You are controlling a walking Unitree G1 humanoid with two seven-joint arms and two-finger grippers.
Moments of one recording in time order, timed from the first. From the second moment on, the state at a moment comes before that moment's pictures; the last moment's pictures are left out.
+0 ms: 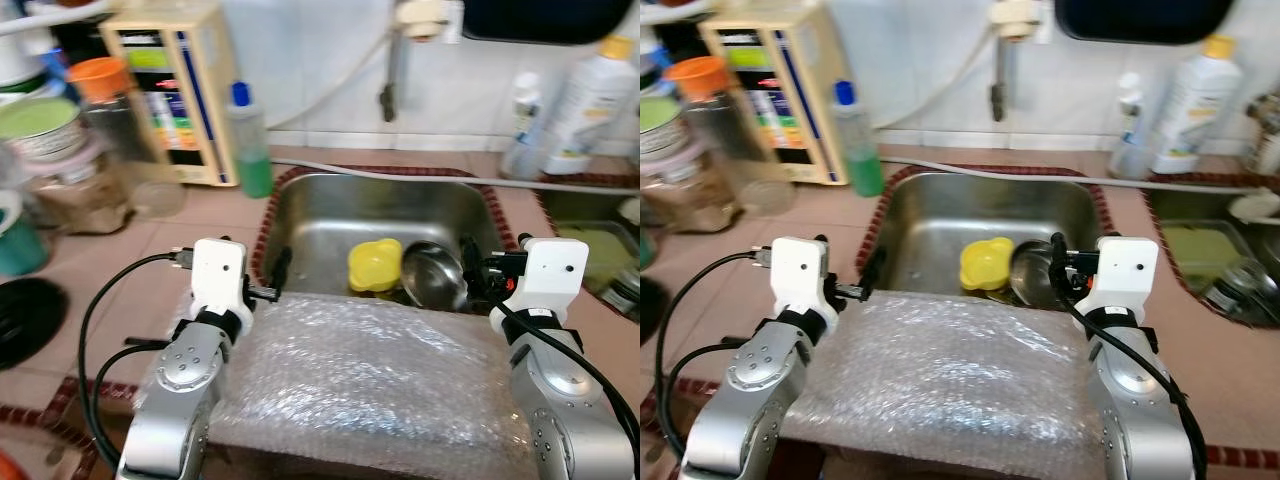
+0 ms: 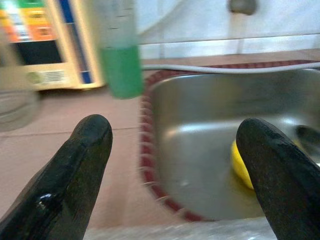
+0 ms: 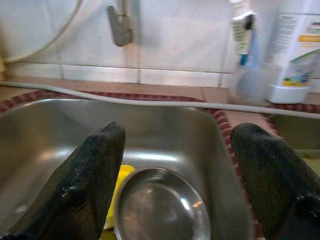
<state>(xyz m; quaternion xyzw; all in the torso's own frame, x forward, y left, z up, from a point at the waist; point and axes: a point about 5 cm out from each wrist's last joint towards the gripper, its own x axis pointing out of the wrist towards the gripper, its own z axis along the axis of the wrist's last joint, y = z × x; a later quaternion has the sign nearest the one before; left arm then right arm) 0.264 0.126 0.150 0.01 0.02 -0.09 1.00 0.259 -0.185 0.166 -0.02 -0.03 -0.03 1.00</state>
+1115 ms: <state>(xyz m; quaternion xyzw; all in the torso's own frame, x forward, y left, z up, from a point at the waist) 0.267 0.127 0.146 0.01 0.04 -0.07 1.00 0.259 -0.195 0.163 0.01 -0.01 -0.07 1.00</state>
